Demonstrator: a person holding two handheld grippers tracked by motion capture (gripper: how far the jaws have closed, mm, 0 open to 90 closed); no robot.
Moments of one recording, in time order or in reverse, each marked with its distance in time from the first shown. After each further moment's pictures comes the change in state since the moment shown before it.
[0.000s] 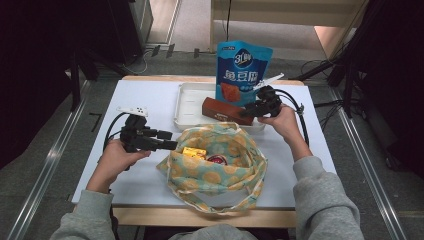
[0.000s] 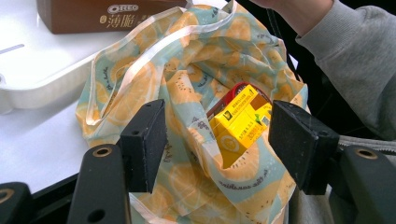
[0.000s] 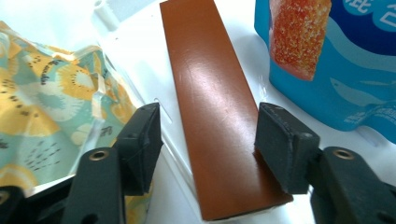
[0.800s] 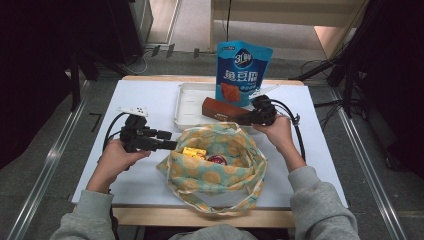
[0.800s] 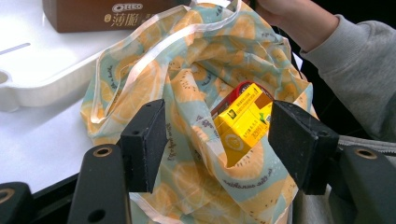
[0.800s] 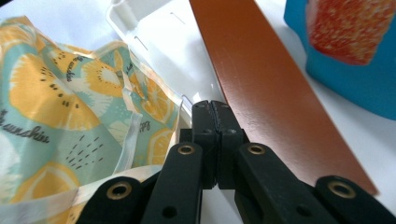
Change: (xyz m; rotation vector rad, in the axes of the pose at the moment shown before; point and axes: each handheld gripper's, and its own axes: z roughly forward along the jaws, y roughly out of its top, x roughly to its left) left arm 0.000 0.000 0.000 0.004 0.014 0.000; right arm 0.028 -0.016 0.015 -0.023 -0.002 0.034
